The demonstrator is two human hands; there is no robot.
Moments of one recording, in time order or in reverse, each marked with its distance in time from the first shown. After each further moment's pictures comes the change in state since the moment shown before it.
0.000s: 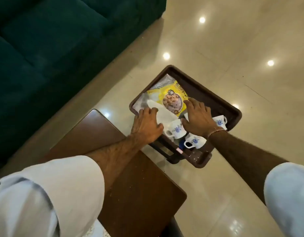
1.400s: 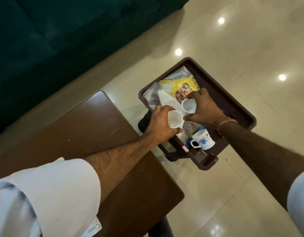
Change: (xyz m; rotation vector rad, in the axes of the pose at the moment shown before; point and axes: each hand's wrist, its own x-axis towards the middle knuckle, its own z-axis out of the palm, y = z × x) left_hand -0.018 0.002 0.037 -0.574 0.135 -0.083; right_hand 0.025 -0.019 -0.011 0.122 -0.051 -0.158
